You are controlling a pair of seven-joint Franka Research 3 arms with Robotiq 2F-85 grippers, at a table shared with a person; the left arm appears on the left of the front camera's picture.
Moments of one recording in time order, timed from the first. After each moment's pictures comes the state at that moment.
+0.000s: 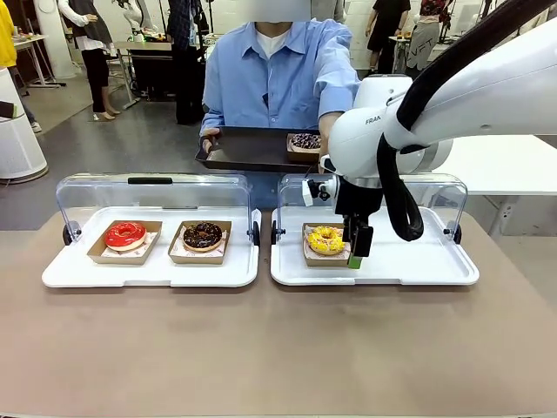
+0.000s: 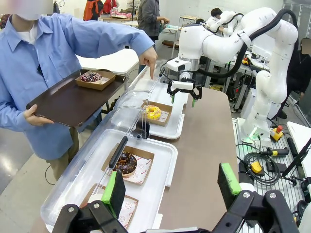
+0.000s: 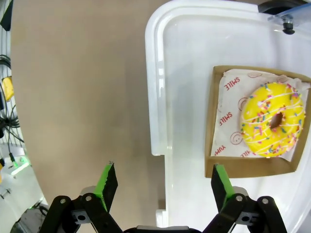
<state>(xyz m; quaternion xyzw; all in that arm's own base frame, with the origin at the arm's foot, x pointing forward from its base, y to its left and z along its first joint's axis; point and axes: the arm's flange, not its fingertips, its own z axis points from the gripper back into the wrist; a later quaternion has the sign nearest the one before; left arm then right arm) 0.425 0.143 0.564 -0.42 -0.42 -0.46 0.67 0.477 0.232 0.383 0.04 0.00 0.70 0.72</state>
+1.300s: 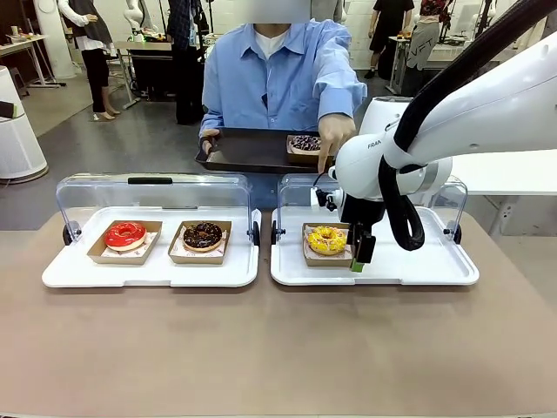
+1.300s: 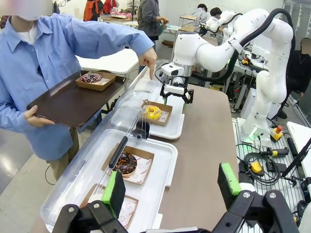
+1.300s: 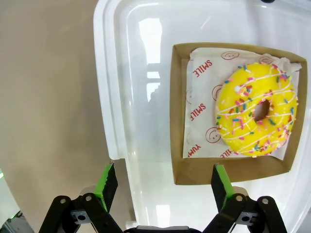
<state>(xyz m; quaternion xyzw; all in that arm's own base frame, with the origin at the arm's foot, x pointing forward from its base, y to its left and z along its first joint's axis) 0.425 0.143 0.564 -0.42 -0.42 -0.46 0.67 0.502 0.211 0.347 0.03 -0.03 0.69 0.72</state>
